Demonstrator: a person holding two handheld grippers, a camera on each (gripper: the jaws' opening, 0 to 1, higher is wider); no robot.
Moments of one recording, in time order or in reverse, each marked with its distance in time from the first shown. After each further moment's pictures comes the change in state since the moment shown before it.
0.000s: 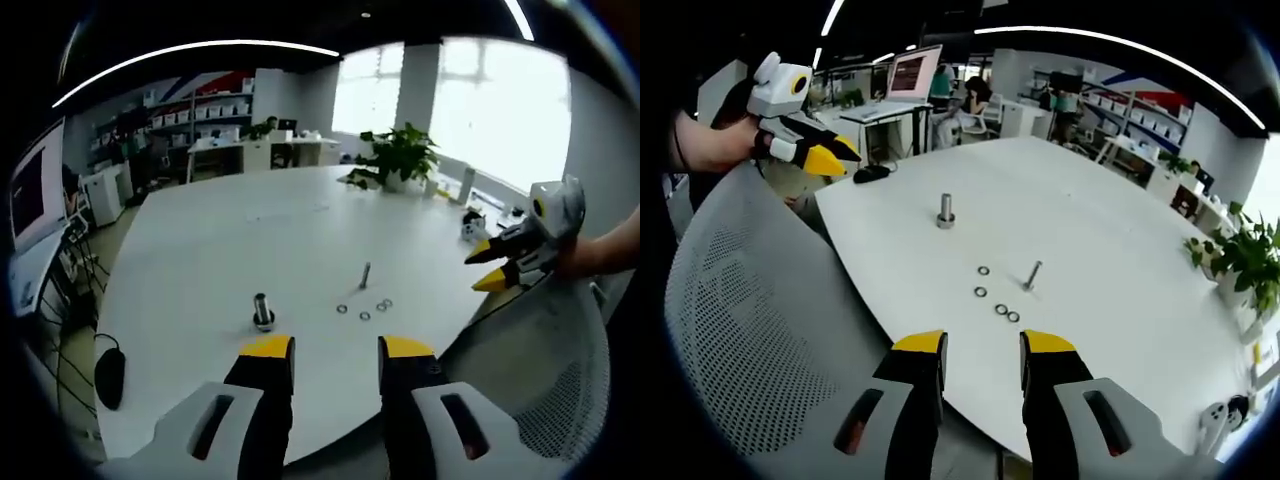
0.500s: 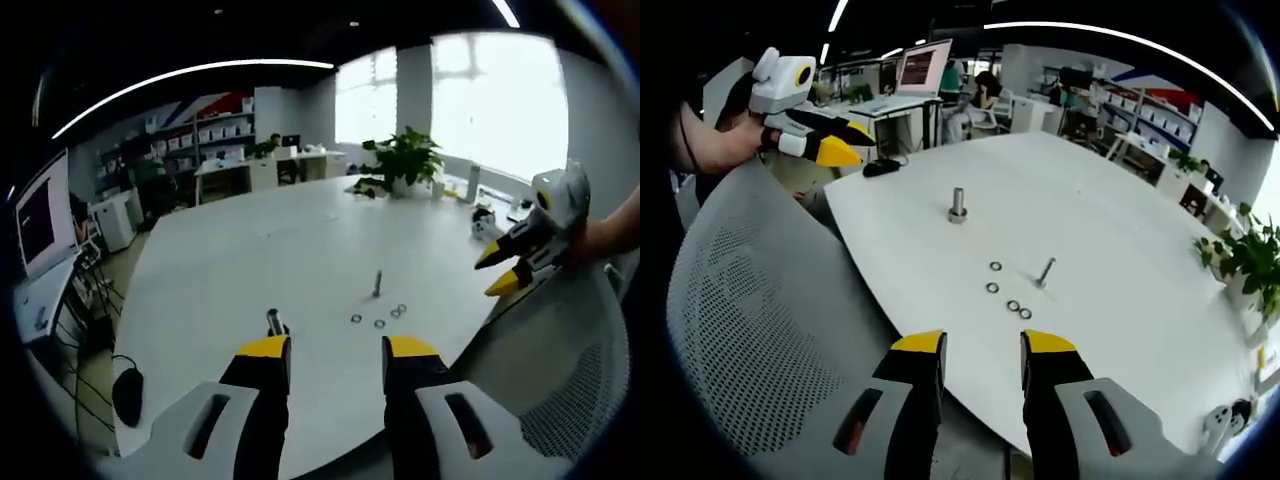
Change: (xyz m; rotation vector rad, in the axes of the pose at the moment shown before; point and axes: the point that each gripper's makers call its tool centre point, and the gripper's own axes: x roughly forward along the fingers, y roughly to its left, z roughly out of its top) left arm 0.003 0.001 -0.005 0.101 -0.002 0.058; right arm 0.003 0.011 -0.002 -0.012 0.020 0.044
